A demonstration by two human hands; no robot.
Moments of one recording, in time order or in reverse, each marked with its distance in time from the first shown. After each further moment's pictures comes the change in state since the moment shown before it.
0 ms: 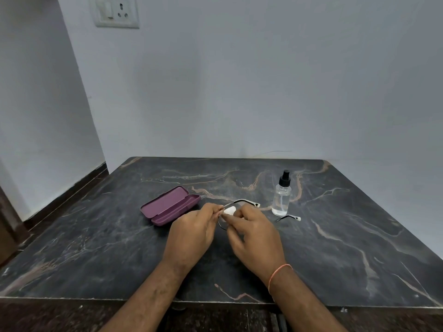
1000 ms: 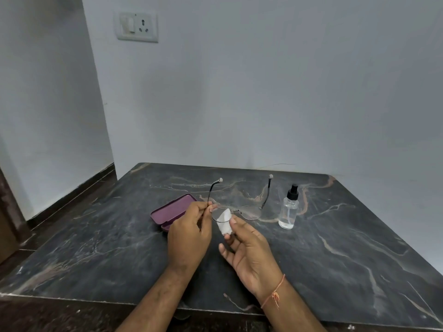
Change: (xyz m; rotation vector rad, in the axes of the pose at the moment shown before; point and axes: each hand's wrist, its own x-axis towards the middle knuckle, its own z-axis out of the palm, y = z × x) left_hand 0.007 0.004 -0.014 -0.244 0.256 -0.333; right_hand 0.014 -0.049 0.005 1.606 -0.072 1.008
